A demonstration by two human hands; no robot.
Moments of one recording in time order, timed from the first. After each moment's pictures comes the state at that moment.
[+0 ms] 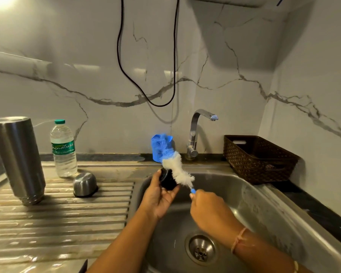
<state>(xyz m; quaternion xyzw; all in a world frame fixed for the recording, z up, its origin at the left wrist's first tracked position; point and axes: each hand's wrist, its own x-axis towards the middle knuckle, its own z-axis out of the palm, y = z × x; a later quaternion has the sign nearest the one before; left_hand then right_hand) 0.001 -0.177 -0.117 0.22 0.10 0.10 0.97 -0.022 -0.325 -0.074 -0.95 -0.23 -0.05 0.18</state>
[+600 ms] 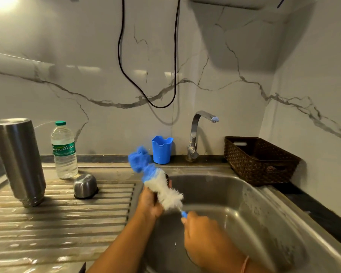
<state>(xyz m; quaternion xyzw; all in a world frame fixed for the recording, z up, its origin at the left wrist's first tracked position) 0.005 -0.159 -0.132 0.23 0.13 0.12 0.96 -0.056 -0.326 -0.095 -0.95 -0.29 -0.02 0.13</state>
